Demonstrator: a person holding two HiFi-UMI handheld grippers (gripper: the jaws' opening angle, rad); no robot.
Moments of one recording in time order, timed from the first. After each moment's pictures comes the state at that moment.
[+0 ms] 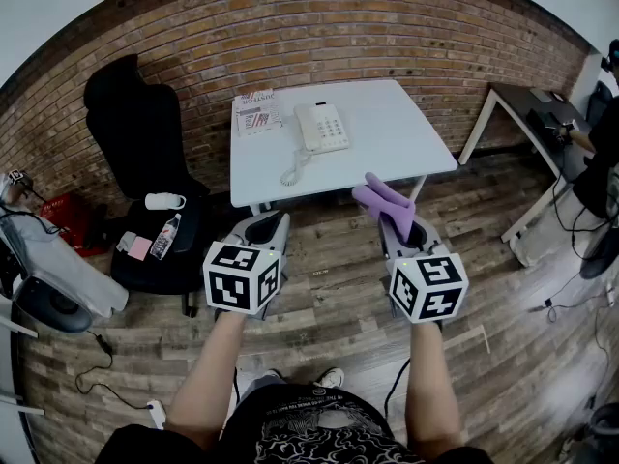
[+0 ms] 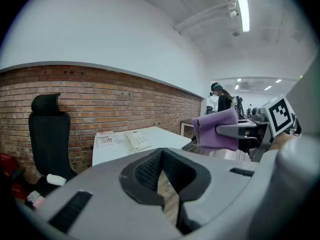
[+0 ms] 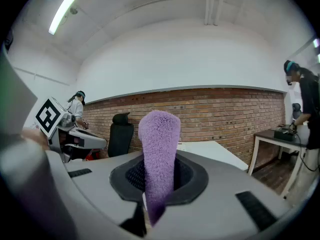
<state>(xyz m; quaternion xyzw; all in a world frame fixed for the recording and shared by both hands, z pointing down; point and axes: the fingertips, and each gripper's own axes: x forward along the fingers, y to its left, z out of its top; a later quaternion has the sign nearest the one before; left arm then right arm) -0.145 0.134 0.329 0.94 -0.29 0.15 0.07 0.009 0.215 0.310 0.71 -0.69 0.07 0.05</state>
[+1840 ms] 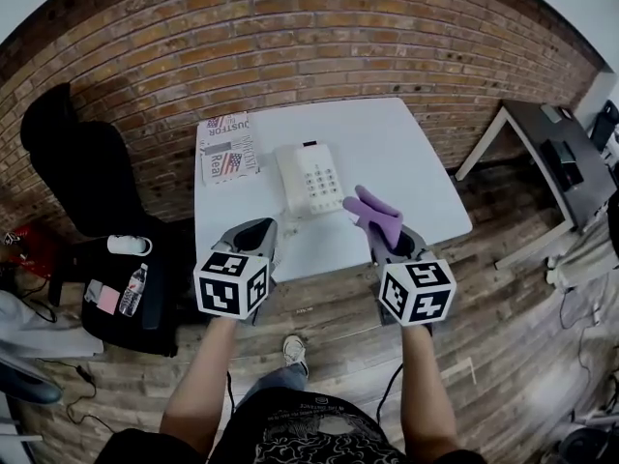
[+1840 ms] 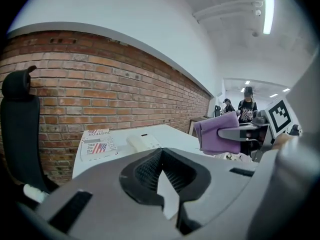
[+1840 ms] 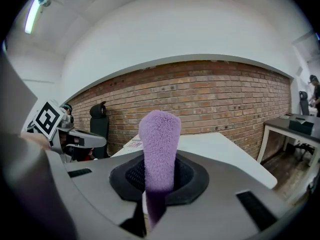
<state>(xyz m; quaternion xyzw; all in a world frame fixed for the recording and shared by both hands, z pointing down) -0.019 -0.140 0.381 0.94 -0.29 0.17 0.12 0.140 -0.054 0.365 0.71 -0.68 0.14 0.08</state>
